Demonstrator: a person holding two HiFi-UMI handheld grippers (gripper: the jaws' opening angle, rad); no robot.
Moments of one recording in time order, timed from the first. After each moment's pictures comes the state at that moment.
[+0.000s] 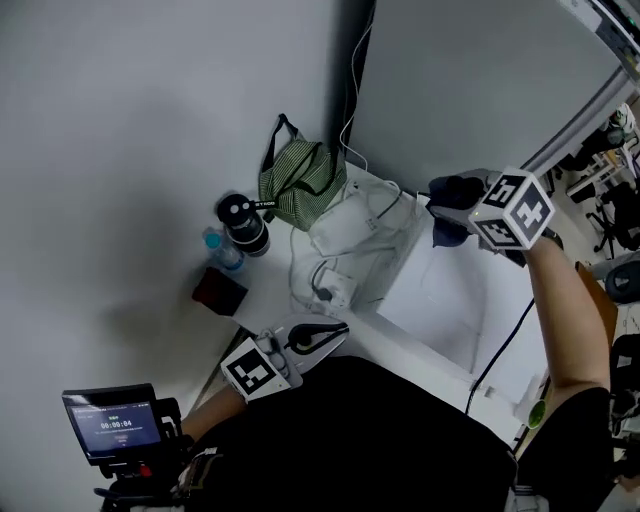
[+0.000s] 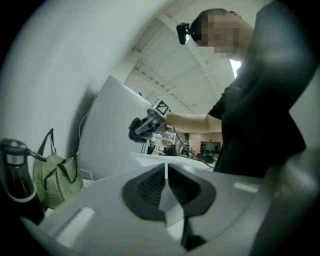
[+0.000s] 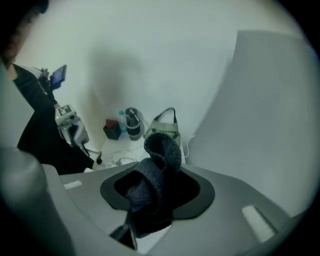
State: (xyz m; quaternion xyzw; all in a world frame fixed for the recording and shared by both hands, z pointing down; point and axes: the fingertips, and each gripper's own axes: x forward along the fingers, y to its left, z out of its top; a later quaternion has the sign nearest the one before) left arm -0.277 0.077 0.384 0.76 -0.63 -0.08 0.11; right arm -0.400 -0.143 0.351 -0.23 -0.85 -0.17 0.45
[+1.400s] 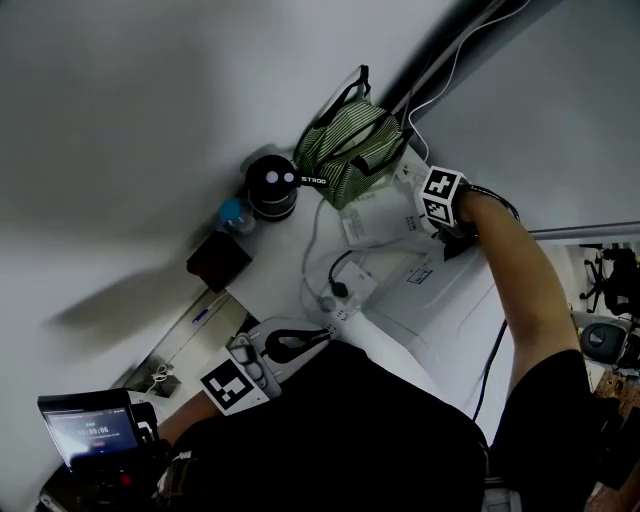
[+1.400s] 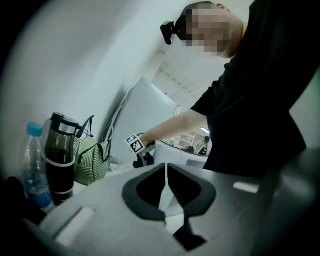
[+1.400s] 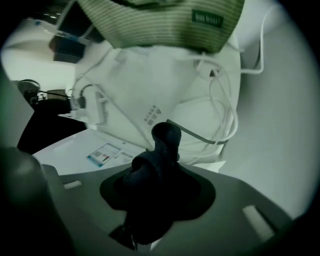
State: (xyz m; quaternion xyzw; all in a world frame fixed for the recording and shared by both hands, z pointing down) left arm -0.328 0.134 0.437 0.69 -0.70 -0.10 0.14; right arm -0.418 -0.208 0.639 -0.25 -0.43 -0.24 0.84
